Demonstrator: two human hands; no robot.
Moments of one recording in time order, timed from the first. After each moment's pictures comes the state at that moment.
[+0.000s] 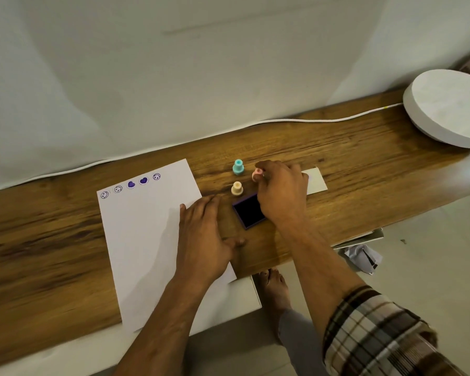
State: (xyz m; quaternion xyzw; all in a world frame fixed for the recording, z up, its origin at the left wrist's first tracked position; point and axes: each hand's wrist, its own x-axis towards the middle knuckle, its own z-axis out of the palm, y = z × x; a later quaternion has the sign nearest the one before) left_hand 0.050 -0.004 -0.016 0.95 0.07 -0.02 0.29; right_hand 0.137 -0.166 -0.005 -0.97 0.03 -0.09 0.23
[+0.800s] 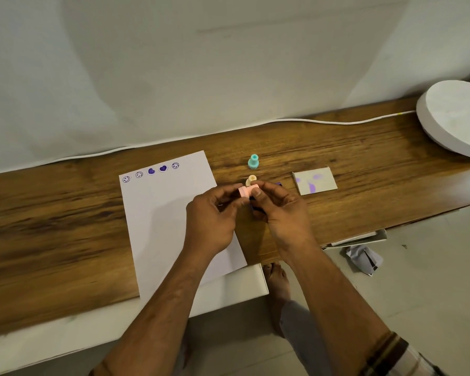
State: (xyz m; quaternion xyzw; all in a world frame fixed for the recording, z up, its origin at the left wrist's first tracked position) left_hand 0.054 0.008 0.023 0.83 0.13 0.01 0.55; right_hand 0.061 -0.133 0.040 -0.67 0.20 0.11 0.71
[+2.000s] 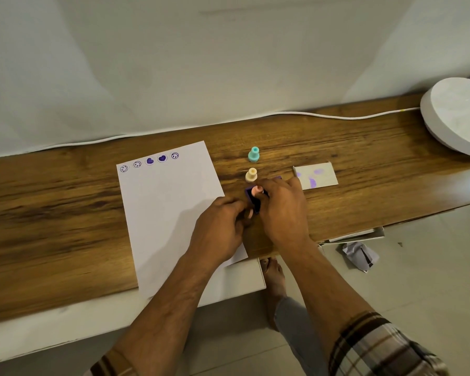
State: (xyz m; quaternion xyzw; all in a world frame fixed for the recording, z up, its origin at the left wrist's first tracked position) left_hand 0.039 -0.001 -0.018 0.95 0.01 -0.07 0.32; right_hand 0.076 -0.141 -0.001 -0.97 -0.02 -0.04 0.22
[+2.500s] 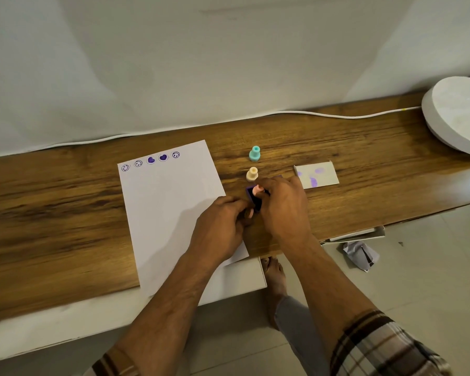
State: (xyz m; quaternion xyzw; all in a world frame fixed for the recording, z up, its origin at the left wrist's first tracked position) left_hand 0.039 0.000 -0.019 0.95 0.00 -0.07 0.31; right_hand 0.081 -0.142 0.002 -0.97 -0.01 0.01 0.23
